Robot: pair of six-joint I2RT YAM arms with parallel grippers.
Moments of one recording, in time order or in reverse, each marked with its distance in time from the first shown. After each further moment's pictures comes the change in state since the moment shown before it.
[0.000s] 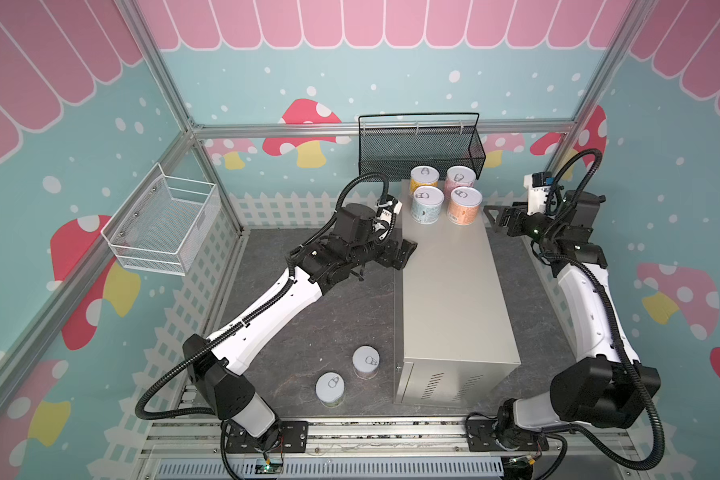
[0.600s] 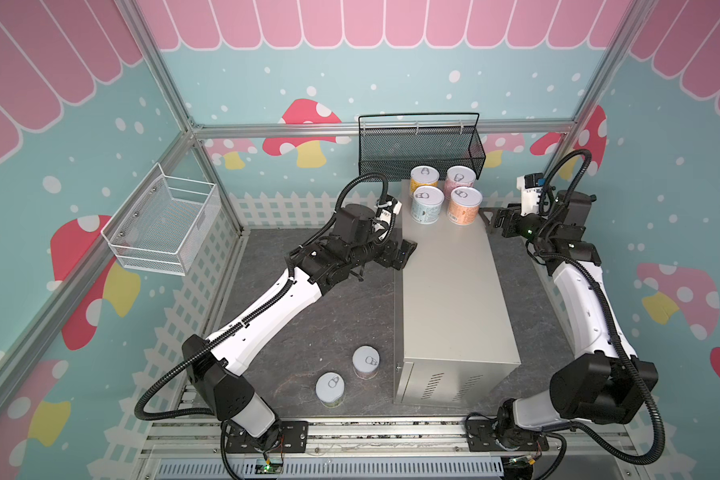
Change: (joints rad) left arm 0.002 -0.006 -0.009 0.007 -0.001 0.000; right arm 0.020 0.014 0.001 -0.015 0.046 -0.018
